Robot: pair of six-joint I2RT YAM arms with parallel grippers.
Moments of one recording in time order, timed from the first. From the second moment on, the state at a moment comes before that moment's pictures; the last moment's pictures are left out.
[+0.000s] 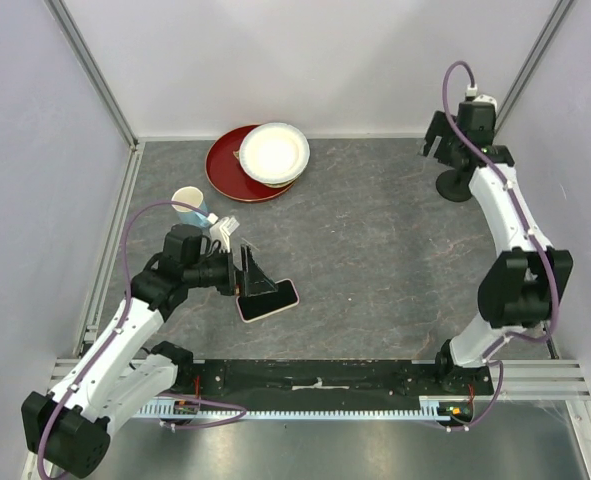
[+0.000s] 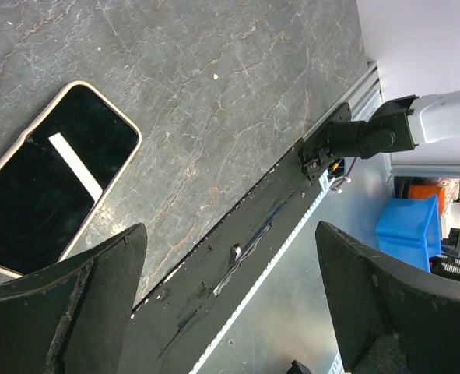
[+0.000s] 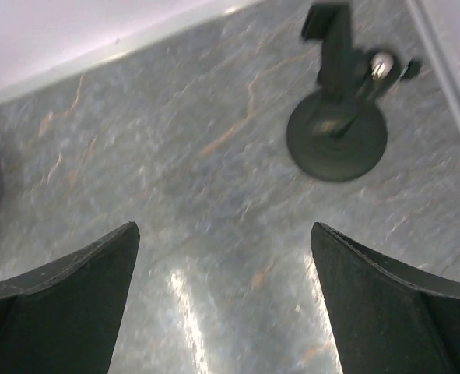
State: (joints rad) left arm -0.38 0.83 0.67 -0.50 0.66 -0.50; right arm 0.03 1.63 1.52 -0.49 0.15 0.31
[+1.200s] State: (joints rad) left arm -0.39 0.79 0.66 -0.46 0.69 -0.50; right arm -0.08 2.11 2.05 -0.62 0.29 0.21
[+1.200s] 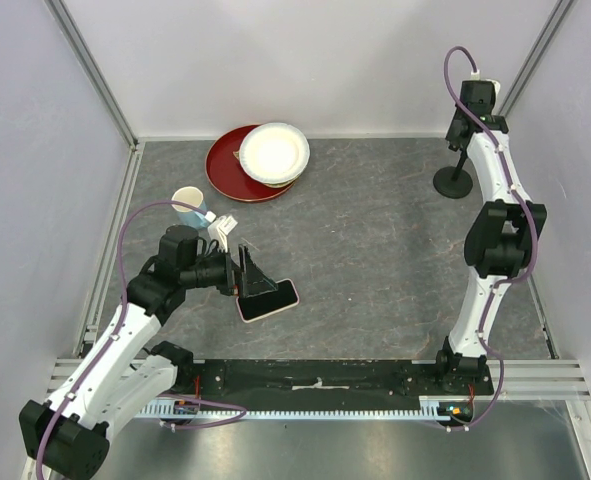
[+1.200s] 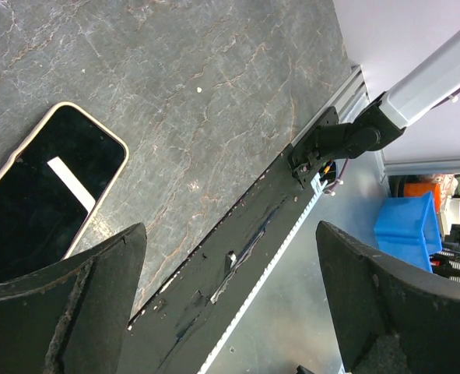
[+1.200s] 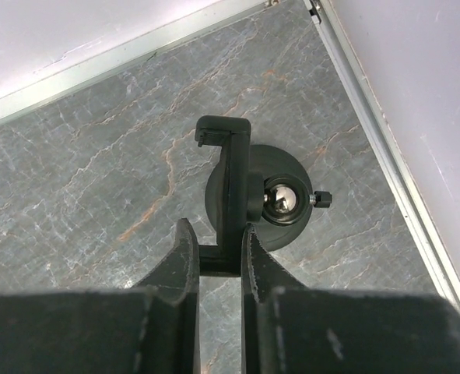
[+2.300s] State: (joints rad) left arm -0.42 1.34 1.21 -0.15 0.76 -0.65; right arm 0.39 1.57 1.39 -0.62 -0.21 -0.22
